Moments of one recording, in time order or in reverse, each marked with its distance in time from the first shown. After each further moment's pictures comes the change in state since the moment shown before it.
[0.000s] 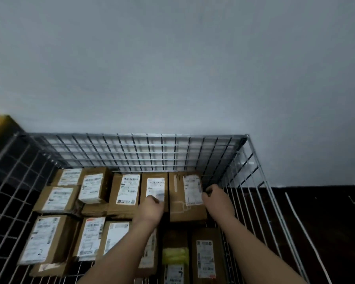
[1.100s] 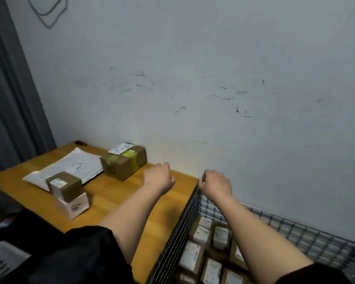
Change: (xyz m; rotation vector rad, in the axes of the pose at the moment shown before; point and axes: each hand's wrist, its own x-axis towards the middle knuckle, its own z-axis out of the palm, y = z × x) left_hand -0.338 -0.161 -0.511 0.631 0.791 0.159; right_hand -0.422 -0.455 -0.041 -0.406 0.293 -0.867
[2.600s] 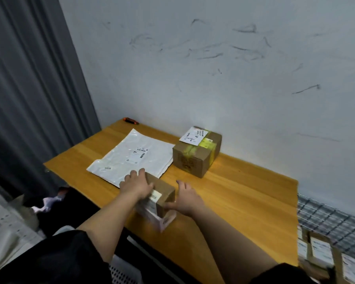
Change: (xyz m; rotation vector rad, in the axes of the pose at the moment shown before) left_hand 0.114 -0.499 0.129 -0.194 -0.345 -0.413; right_hand 0.128 -0.469 0.220 0.295 -0.564 -0.163
